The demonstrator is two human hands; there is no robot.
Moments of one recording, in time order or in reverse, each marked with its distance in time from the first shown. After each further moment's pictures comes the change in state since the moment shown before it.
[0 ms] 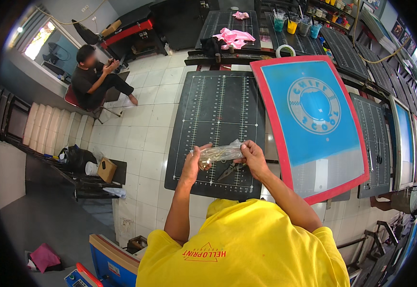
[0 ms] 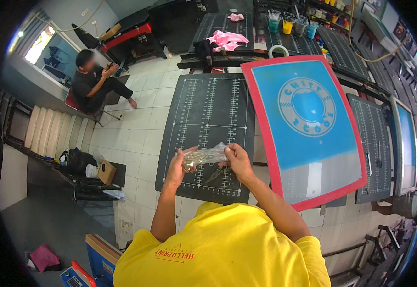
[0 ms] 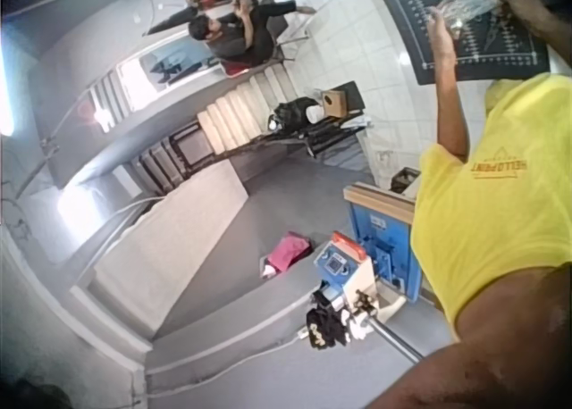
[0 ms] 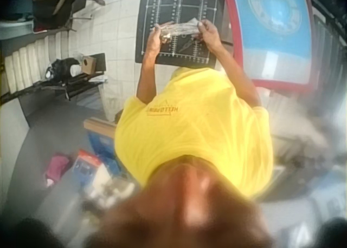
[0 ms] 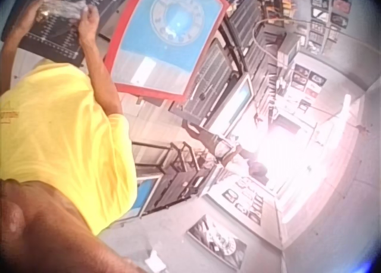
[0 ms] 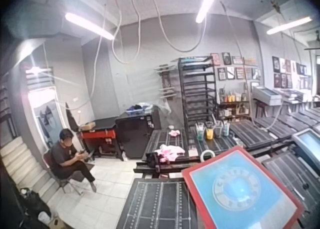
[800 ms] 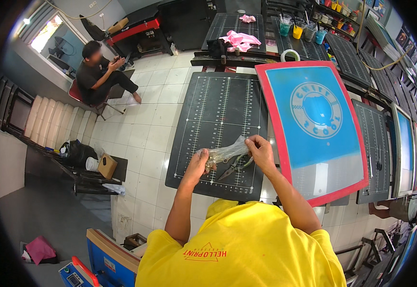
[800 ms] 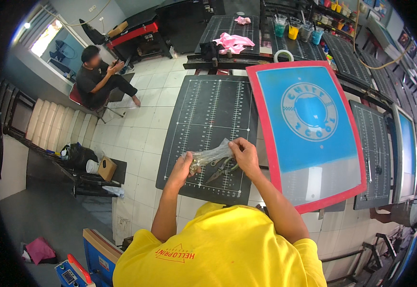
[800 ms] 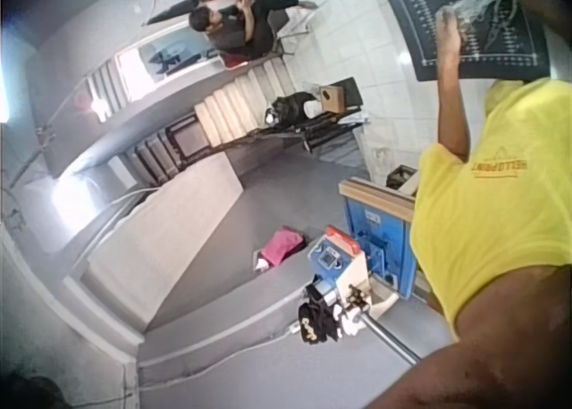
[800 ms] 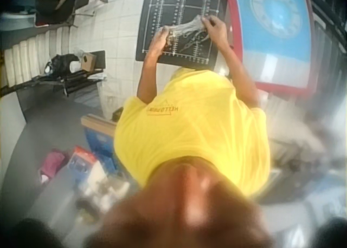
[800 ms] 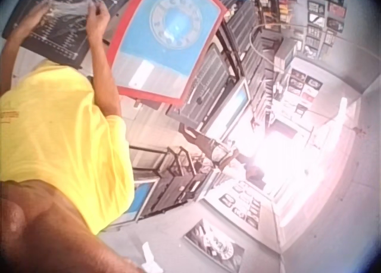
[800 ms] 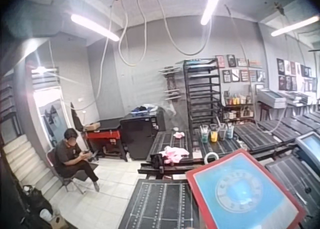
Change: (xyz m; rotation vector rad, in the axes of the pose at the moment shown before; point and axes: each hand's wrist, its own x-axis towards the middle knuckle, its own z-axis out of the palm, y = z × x) left_hand -0.008 -0.002 -0.002 0.212 -0.031 -0.060; right_hand 0.007 -0.032 -0.008 -0.470 0.157 -0.201
